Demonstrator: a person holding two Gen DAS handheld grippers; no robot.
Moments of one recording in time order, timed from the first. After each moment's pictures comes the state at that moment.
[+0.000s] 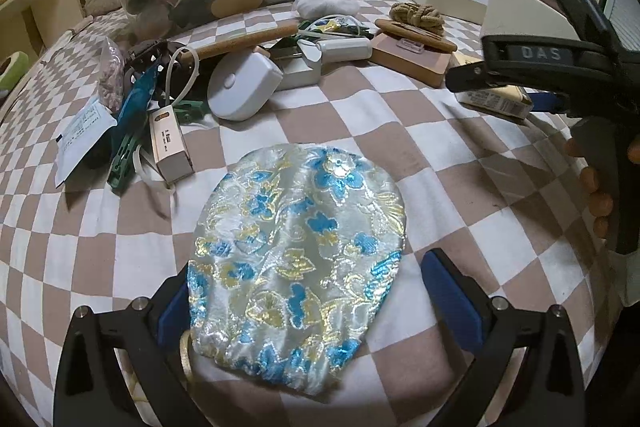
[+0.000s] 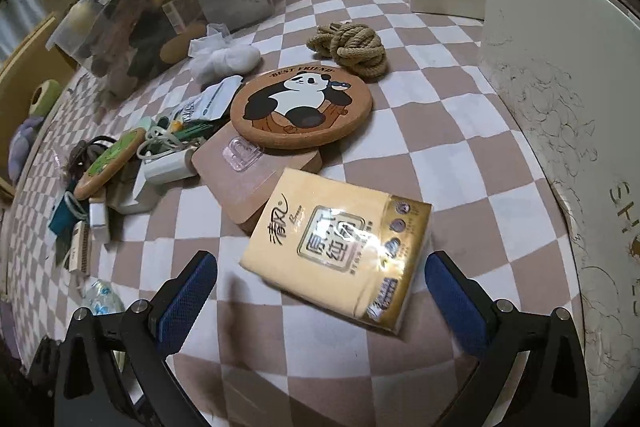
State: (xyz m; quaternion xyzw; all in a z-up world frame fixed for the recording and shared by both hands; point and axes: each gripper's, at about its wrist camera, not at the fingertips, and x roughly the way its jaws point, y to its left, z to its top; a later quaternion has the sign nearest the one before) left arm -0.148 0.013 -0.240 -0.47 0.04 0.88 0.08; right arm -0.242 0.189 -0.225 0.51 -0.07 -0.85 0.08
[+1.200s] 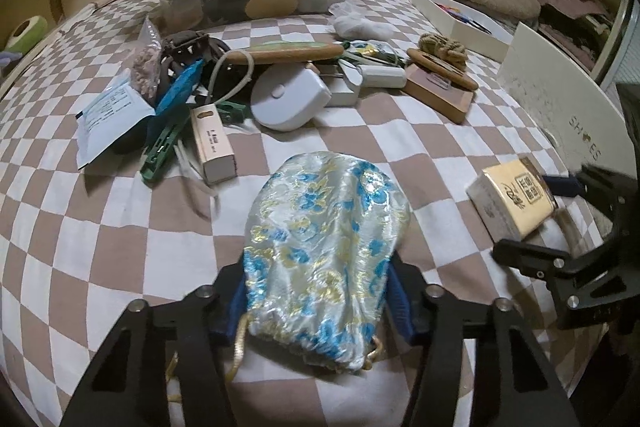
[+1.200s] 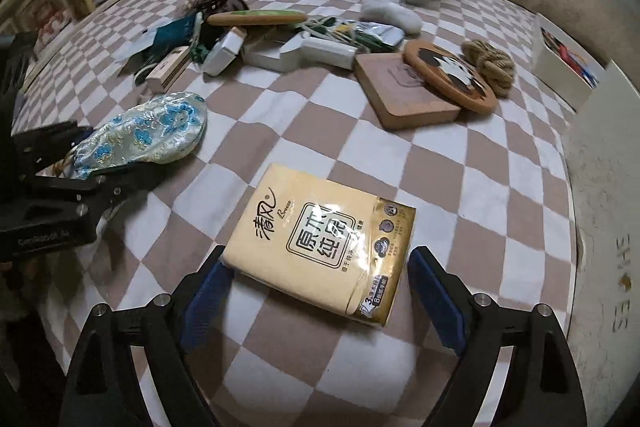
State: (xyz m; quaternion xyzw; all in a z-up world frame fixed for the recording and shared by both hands) left arm -0.149 -0.021 -0.230 -0.46 -0.03 0.88 0.07; right arm -0.162 0.151 -0.222 0.49 0.13 -0.82 0.25
